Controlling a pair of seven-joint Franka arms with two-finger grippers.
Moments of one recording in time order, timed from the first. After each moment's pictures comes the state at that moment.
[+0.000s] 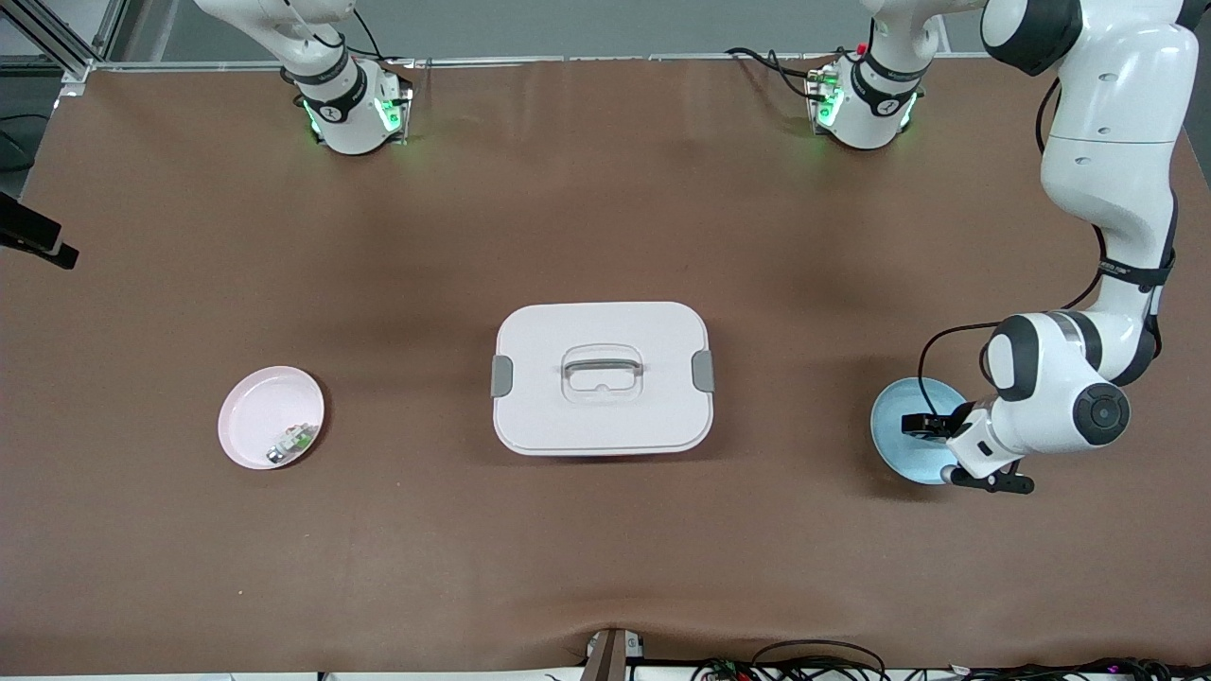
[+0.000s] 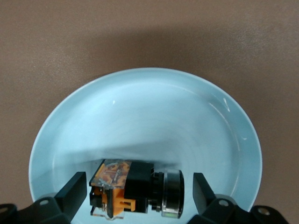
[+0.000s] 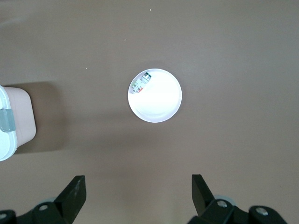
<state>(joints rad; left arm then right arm) 0.11 0.75 -0.09 -1.60 0.00 2.22 0.17 -0.06 0.12 -0.06 -1.31 0.04 1.42 -0.04</state>
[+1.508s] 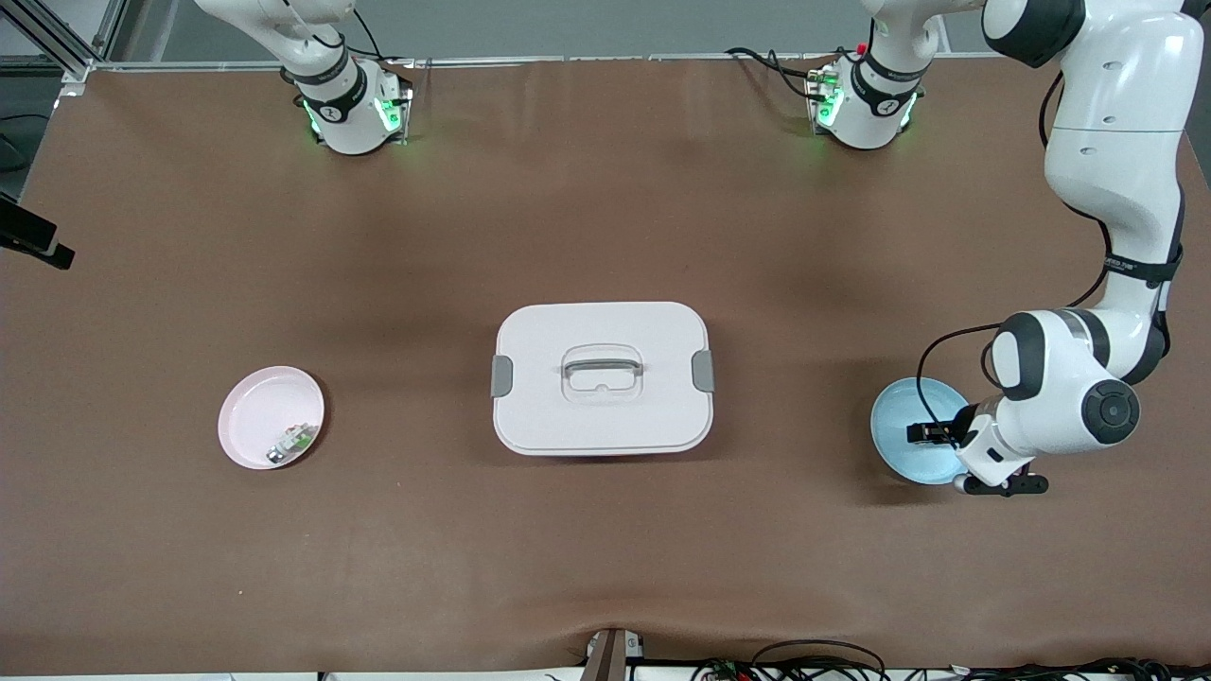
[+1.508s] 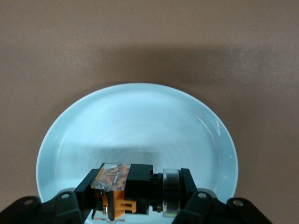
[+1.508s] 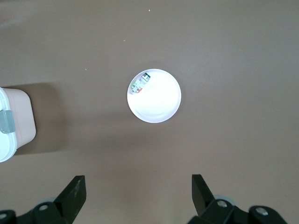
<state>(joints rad) 0.11 0.71 -0.11 -1.58 0.00 2.18 -0.03 -0.07 0.12 -0.06 -1.31 0.05 1.42 -0.04</state>
